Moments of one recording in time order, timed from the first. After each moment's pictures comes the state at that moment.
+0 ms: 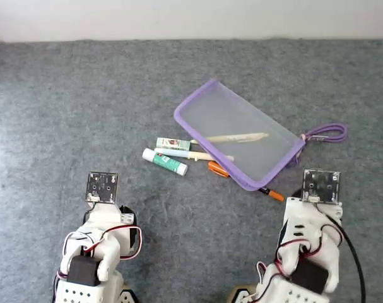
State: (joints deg) left arm 4.8 -103.3 97.0 71.4 10.6; right arm 21.6 -95.3 83.6 55.2 18.4
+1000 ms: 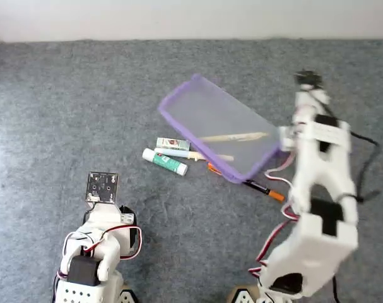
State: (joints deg) left arm 4.8 -103.3 97.0 71.4 10.6; right arm 8.7 18.9 4.8 49.5 18.9
